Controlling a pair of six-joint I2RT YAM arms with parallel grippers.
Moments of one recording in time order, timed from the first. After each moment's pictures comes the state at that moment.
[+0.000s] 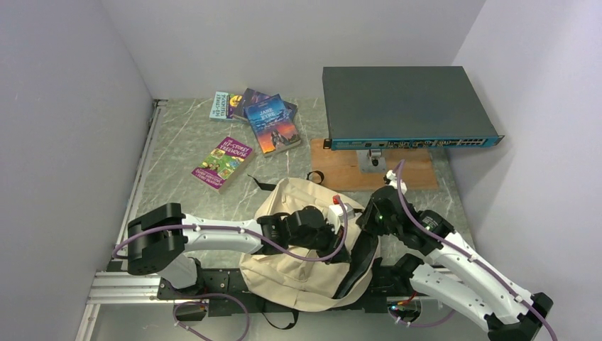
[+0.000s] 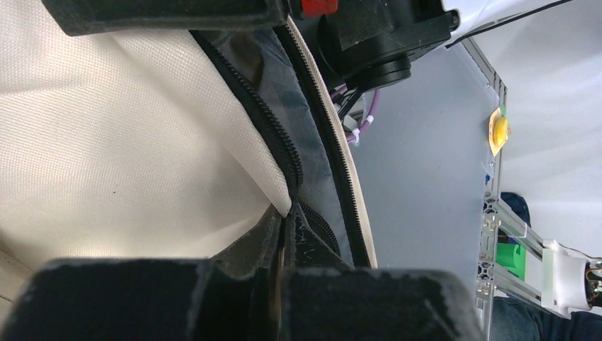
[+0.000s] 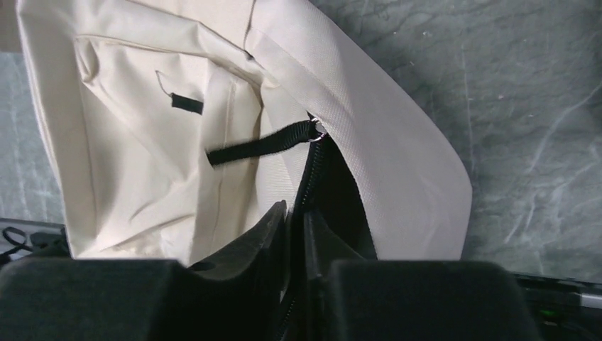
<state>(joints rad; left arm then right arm) -1.31 1.54 0.85 0.26 0.27 -0.63 0.72 0.68 0.69 -0.90 0.21 0.93</state>
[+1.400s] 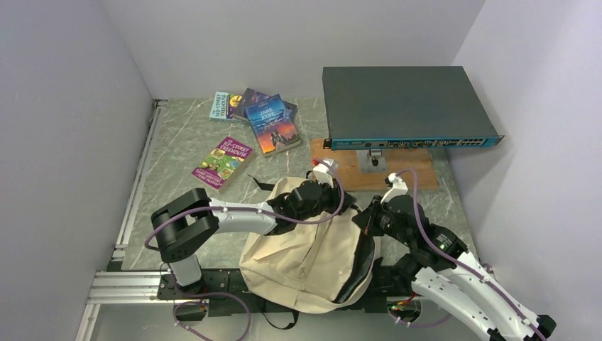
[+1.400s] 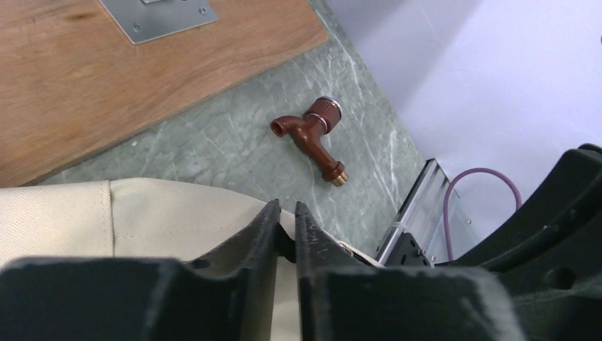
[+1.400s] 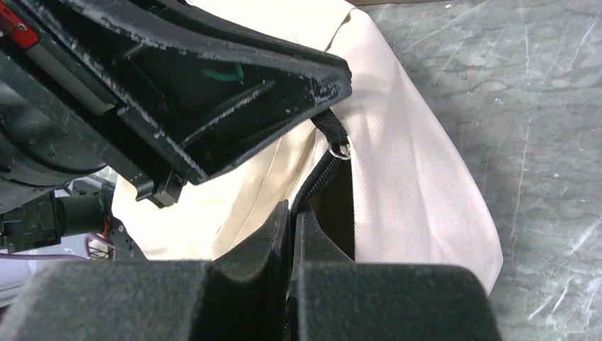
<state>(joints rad) -1.13 1.73 0.93 0.59 -0.13 -0.73 0.72 0.47 0.59 -0.72 0.09 0.74</state>
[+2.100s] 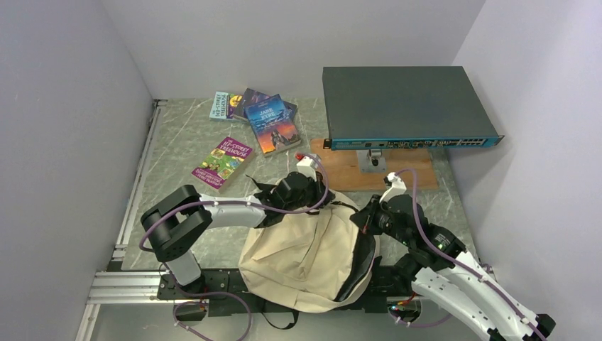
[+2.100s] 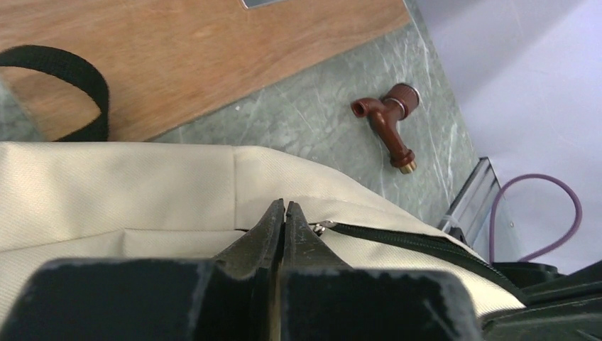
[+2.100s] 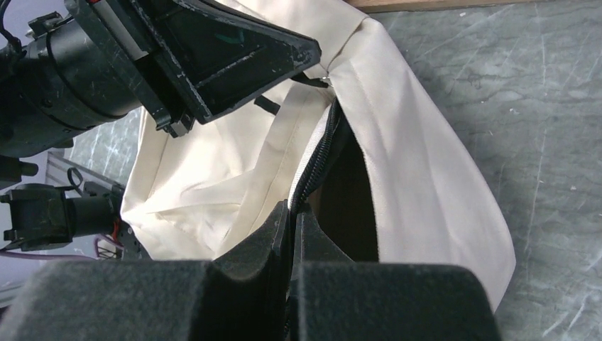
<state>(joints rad) -0.99 1.68 0.84 0.51 -0.06 -0.75 0.72 0.46 0.58 -0.68 0.08 0.75</state>
